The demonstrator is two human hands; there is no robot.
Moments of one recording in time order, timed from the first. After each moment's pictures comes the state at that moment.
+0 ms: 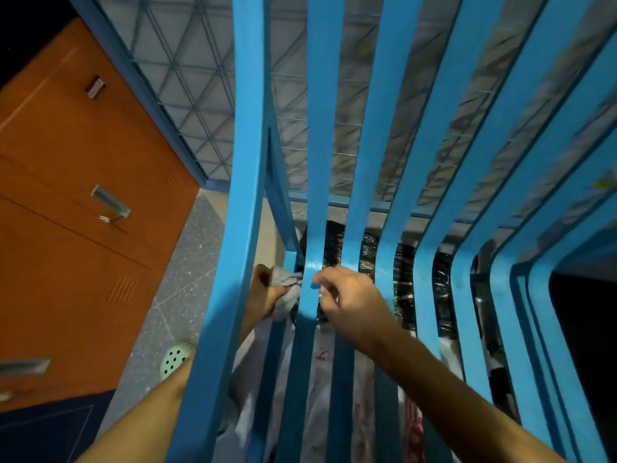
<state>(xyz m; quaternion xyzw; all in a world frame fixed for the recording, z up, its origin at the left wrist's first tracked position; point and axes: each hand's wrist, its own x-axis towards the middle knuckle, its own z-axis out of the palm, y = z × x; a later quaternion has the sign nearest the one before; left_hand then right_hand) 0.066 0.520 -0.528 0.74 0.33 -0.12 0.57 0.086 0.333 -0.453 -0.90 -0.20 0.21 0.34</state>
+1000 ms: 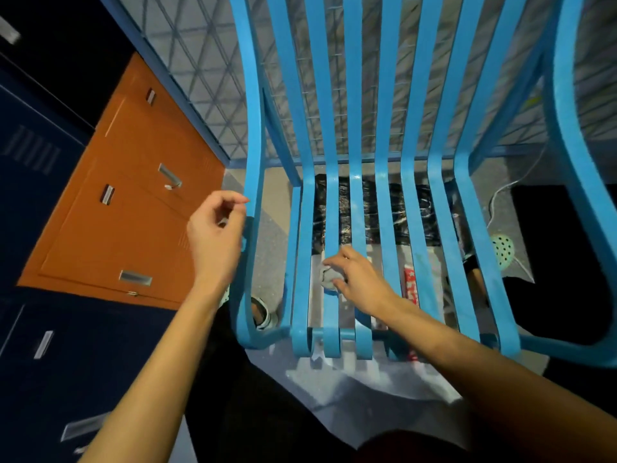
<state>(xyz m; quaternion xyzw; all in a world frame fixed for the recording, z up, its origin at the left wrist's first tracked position) -0.130 0.463 -0.281 0.84 0.18 0.19 0.48 -0.107 0.245 -0.422 -0.89 -0.27 0.18 0.33</state>
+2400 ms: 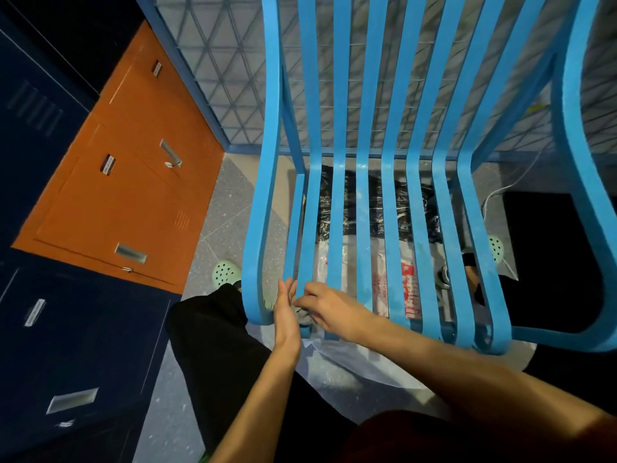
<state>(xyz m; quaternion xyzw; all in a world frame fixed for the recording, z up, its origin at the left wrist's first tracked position) -0.231 0.386 -0.433 0.49 0.44 -0.01 0.76 -0.179 0.277 -0.429 -0.83 -0.44 0.23 0.24</state>
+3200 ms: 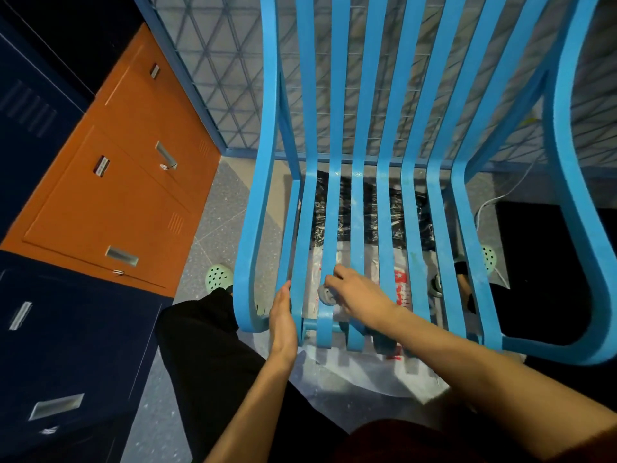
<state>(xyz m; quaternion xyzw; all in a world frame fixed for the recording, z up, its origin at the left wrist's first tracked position) -0.228 0.380 -0.439 0.54 0.41 -0.01 0.73 -0.137 0.236 -0.434 -0.89 -0.38 0.18 0.13</state>
